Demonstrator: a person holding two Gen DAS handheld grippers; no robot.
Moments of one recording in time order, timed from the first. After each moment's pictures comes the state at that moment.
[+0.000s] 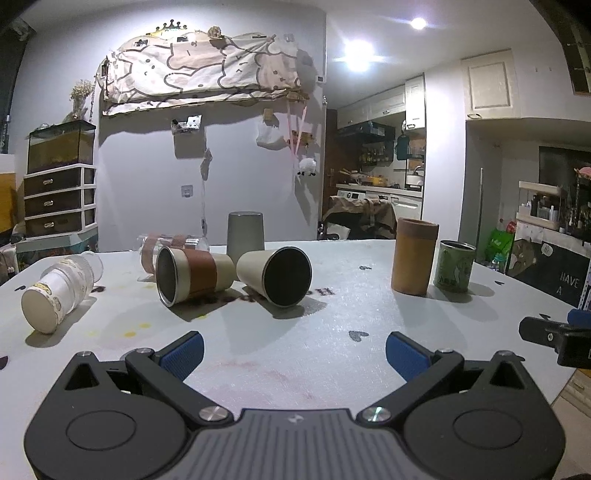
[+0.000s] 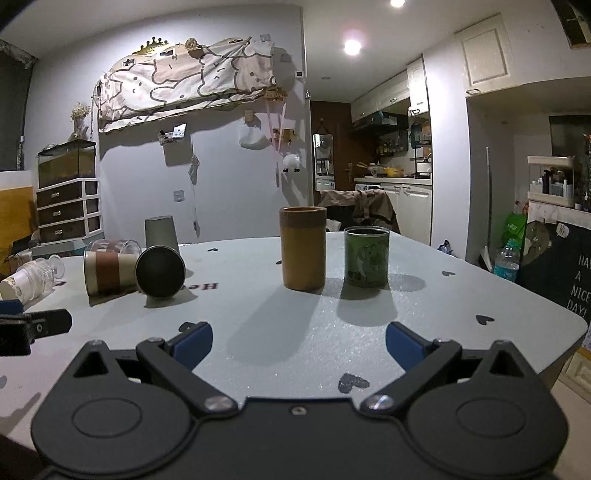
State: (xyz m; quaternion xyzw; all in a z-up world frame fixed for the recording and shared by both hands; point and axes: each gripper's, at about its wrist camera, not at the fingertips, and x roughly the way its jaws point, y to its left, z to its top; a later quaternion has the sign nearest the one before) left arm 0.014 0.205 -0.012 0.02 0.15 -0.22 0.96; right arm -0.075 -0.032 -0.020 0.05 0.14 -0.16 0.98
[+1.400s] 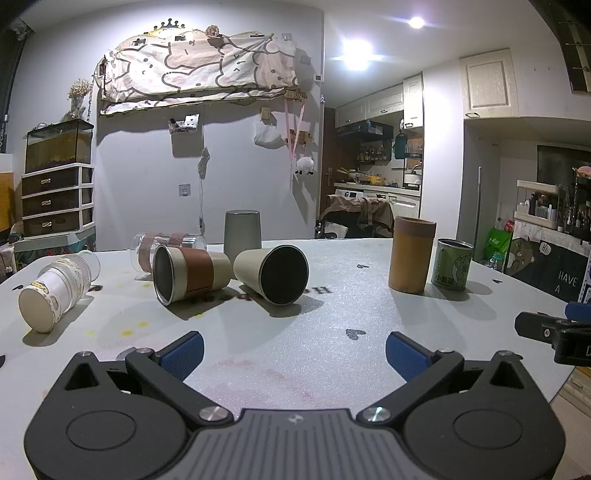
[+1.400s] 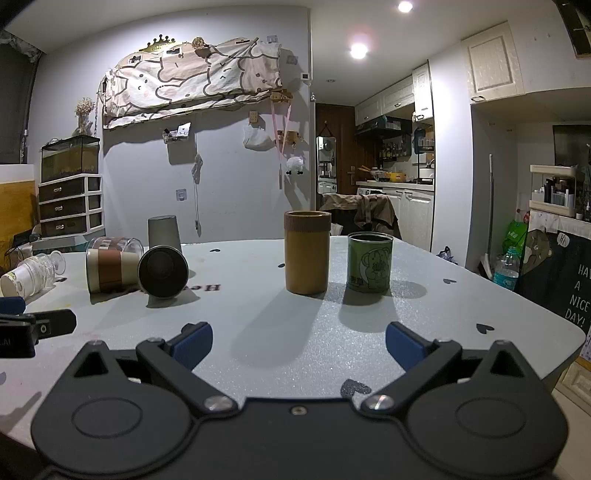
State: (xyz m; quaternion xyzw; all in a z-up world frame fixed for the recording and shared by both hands) left arm 0.015 0.203 -0.014 0.02 0.16 -0.23 0.96; right arm -0.075 -0.029 -0.019 0.04 0.14 -0.16 0.98
